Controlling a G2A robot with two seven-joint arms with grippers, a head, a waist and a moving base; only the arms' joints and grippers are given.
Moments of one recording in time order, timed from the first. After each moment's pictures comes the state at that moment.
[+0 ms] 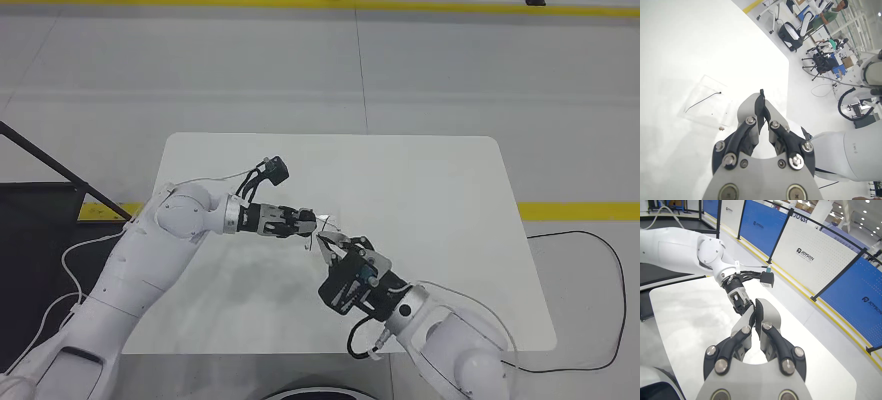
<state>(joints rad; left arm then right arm) 0.72 -1.07 -0.97 -1.23 -0.03 -0.76 -1.06 -1.43 -1.35 1.14 -2.26 -1.63 -0.48 0.42</state>
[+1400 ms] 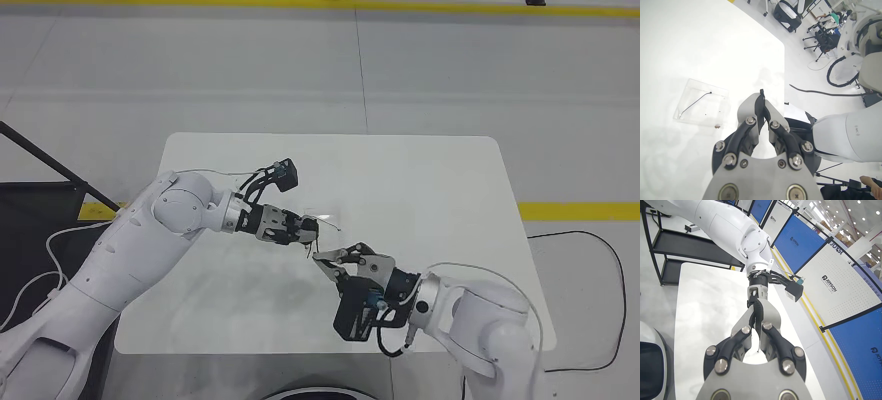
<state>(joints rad) 0.60 -0.95 -0.76 -1.33 -0.08 -0.81 -1.01 -1.32 -1.30 1.25 -2.20 -1.56 -0.90 0.31</state>
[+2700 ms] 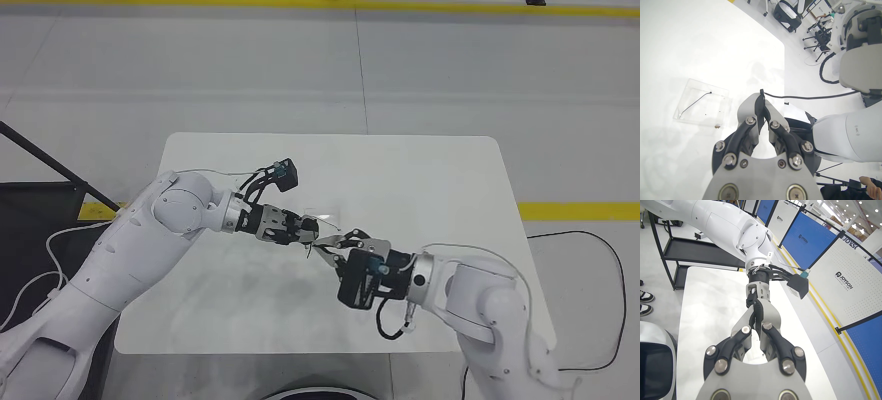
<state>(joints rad) 0.60 -0.95 -0.76 -1.33 -0.08 -0.81 -1.01 -1.19 -1.26 1.22 -2.06 -1.36 -0.90 0.38</state>
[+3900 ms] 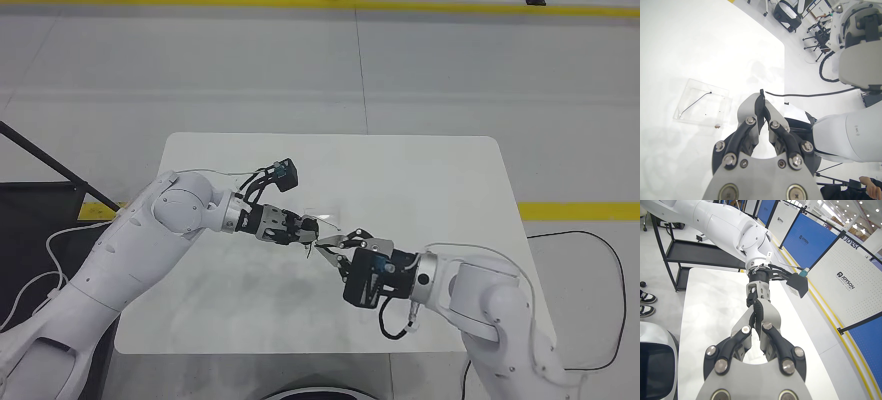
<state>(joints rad) 0.60 -0.95 -0.76 -1.33 -0.08 -0.81 -1.01 -1.18 -1.22 1.22 -2.06 -1.33 -0.88 0.36</state>
